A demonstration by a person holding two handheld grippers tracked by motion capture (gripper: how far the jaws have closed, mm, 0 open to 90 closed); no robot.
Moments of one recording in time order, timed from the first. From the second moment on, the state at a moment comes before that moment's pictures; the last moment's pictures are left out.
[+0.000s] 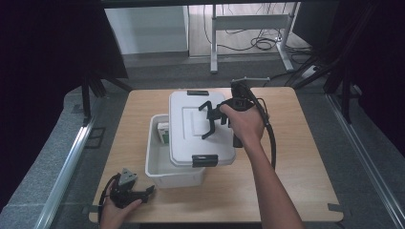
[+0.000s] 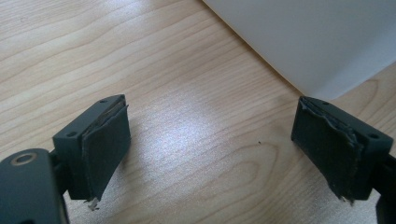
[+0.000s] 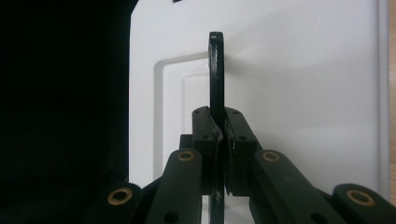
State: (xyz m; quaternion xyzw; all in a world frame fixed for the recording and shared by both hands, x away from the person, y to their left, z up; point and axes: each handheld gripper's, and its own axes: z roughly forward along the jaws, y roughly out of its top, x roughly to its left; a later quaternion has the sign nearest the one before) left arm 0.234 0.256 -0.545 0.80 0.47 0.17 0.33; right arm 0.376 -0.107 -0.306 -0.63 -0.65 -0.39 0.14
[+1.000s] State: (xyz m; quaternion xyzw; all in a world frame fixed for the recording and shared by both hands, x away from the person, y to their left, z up) left arm 0.234 0.256 -0.545 0.80 0.47 0.17 0.33; right arm 0.386 -0.058 -0.326 -0.64 -0.66 -0.36 0.16
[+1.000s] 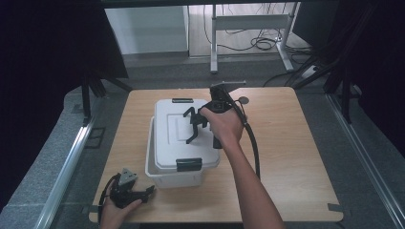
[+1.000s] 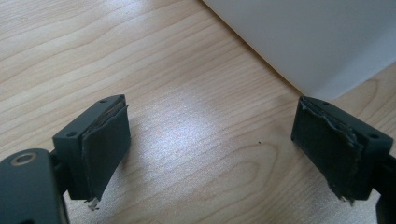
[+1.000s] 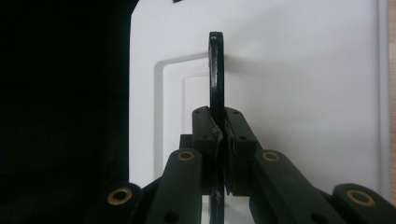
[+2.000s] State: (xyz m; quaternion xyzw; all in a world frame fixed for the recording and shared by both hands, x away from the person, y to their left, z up) left arm 0.234 0.256 -0.545 0.80 0.47 0.17 0.33; right arm 0.392 -0.013 -0.359 -0.66 -0.67 -0.31 0.16
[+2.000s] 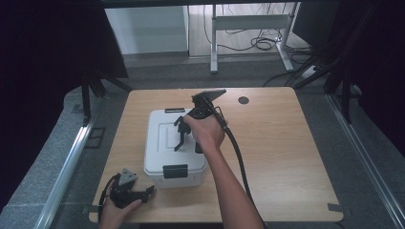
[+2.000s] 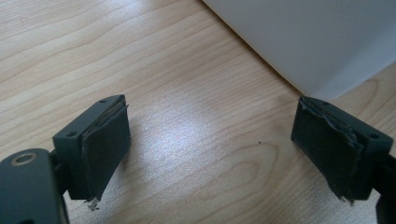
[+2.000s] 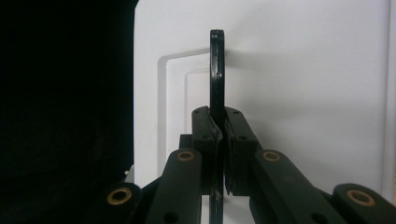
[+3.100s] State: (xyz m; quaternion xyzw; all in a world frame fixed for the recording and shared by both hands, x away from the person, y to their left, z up) left arm 0.234 0.256 -0.545 0.80 0.47 0.17 0.33; right arm 0.364 -0.072 -0.358 -0.53 -0.72 -0.45 0.09
